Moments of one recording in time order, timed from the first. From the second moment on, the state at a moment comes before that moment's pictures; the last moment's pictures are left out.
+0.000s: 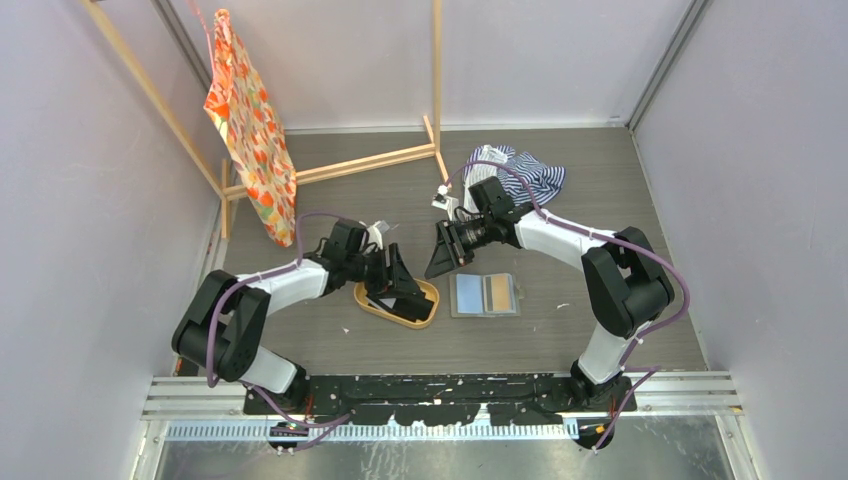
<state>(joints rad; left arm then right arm) -0.46 1.47 0.64 -0.03 0.62 -0.71 0.54 1.73 1.10 -0.29 -0.98 0.24</state>
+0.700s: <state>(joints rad) -0.47 1.54 0.73 -0.12 0.54 -0.55 0.53 1.73 1.10 -0.37 -0.98 0.12</state>
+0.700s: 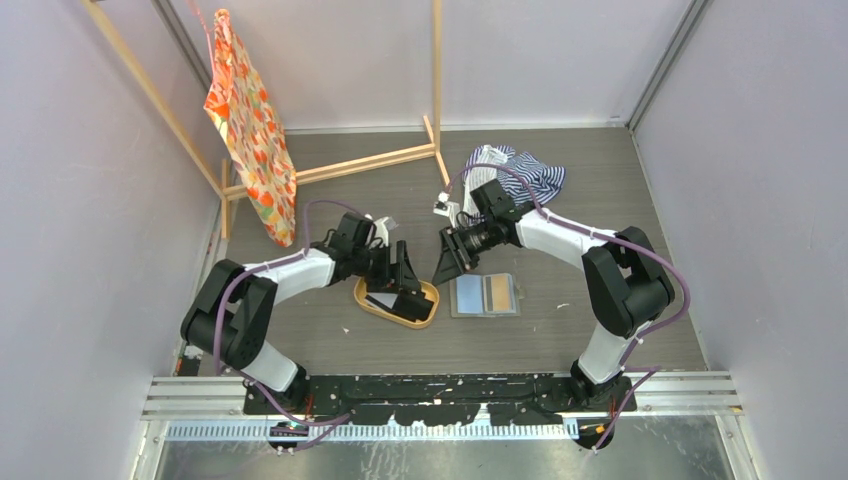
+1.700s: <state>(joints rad) -0.47 1.45 0.63 -0.12 0.56 -0.62 0.68 1.87 1.16 -0.60 -0.76 -0.23</state>
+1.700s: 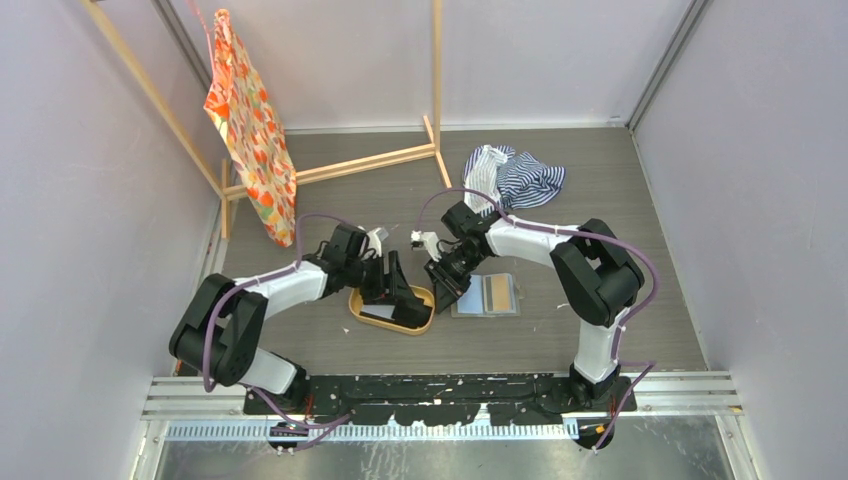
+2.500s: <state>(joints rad) -0.46 1.37 0.54 0.06 0.56 -0.79 0.67 1.87 1.16 -0.62 -0.75 -0.15</state>
